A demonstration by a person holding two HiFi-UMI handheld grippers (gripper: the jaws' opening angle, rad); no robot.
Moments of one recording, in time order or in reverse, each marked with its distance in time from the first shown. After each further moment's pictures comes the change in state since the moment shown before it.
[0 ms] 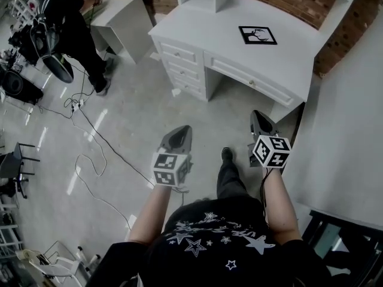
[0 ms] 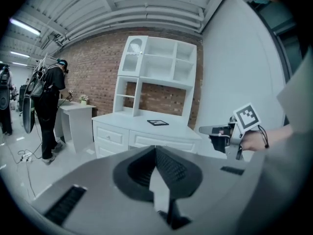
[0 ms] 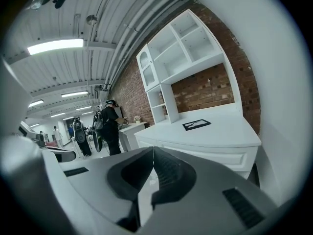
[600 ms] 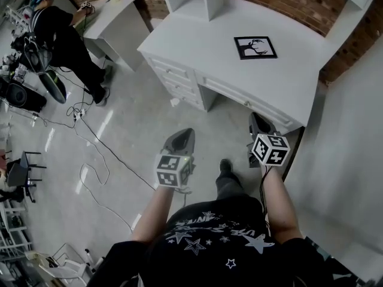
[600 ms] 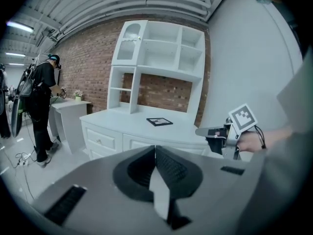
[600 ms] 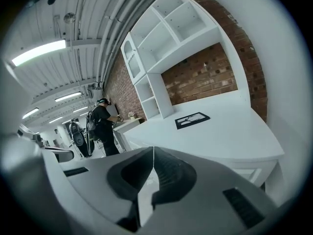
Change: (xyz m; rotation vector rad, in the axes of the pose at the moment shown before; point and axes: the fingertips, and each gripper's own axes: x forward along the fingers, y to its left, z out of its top) left arm 0.139 0.002 0.047 0.002 0.074 0.012; right arm 0.115 -0.100 0.023 0.088 0.094 0.007
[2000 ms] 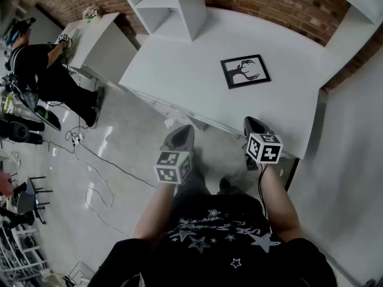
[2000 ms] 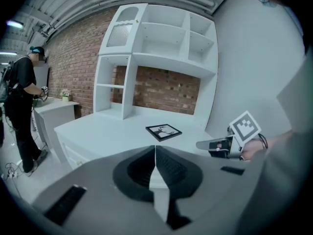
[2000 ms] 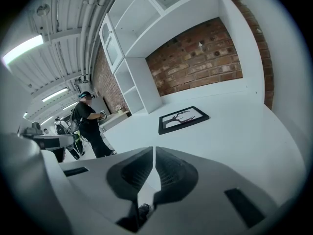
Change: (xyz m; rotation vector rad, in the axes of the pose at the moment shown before) left arm 0.179 0.037 0.093 0.014 0.014 -0.036; right arm 0.138 -0.092 0.039 0.052 0.139 -0.063
